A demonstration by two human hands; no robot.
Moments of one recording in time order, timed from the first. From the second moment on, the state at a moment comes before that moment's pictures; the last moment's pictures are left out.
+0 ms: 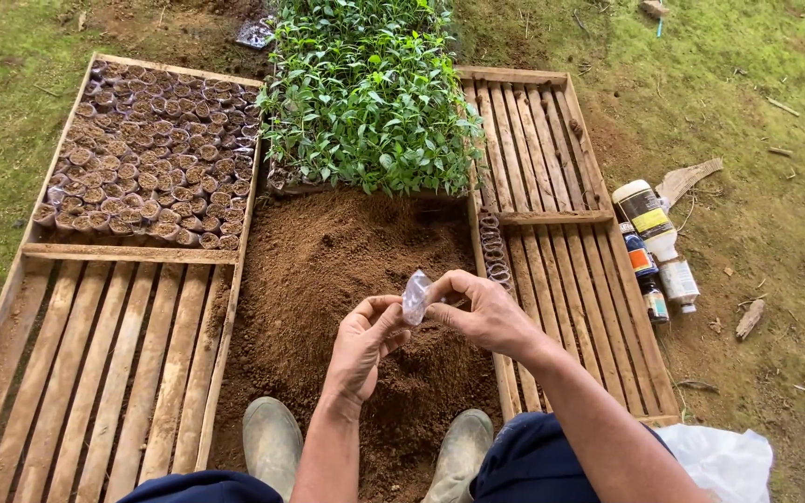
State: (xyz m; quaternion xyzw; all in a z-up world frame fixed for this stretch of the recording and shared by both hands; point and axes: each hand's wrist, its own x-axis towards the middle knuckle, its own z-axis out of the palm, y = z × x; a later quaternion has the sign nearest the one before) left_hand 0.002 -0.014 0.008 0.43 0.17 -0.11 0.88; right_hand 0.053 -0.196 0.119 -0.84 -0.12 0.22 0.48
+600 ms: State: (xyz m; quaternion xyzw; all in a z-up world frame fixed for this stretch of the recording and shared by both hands) left_hand 0.008 -0.021 0.004 0.46 0.18 -0.04 0.87; right_hand 0.048 -0.177 0.139 -0.86 -0.14 0.24 0.43
